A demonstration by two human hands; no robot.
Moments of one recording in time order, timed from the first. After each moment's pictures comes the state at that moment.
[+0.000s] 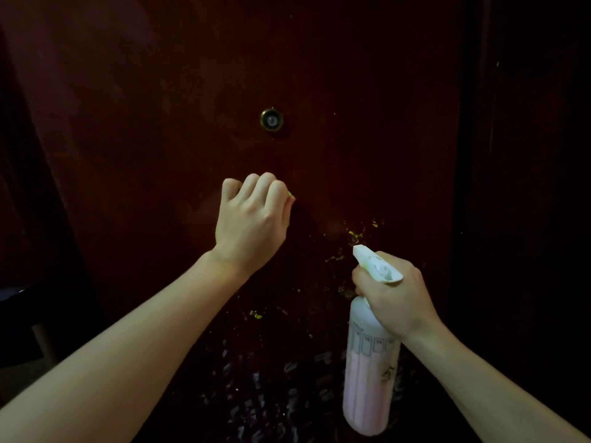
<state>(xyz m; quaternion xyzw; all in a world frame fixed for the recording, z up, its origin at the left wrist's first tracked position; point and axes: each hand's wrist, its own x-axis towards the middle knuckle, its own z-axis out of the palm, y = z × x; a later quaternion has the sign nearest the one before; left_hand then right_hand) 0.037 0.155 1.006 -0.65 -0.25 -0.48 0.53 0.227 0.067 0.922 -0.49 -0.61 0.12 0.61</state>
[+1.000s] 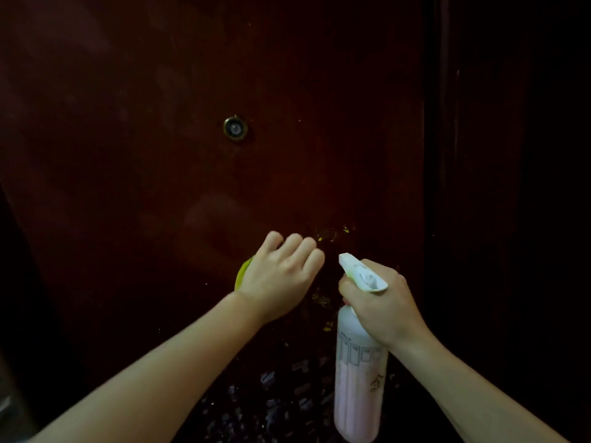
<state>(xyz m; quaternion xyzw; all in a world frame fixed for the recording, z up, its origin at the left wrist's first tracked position) 0.089 0.153 0.948 -0.76 -0.17 -0.34 0.53 0.247 0.064 0.918 -0.49 -0.60 0.14 0.61</state>
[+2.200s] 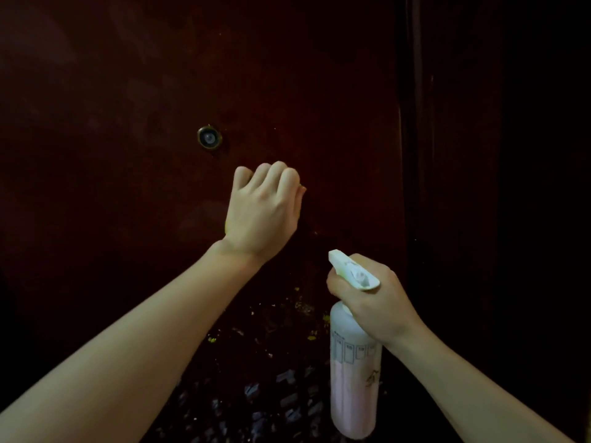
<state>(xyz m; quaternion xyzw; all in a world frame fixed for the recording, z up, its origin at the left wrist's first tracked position) 0.121 0.152 1.031 -0.69 -0.23 -0.47 0.50 0.269 0.064 0.927 -0.45 -0.63 0.16 0.62</state>
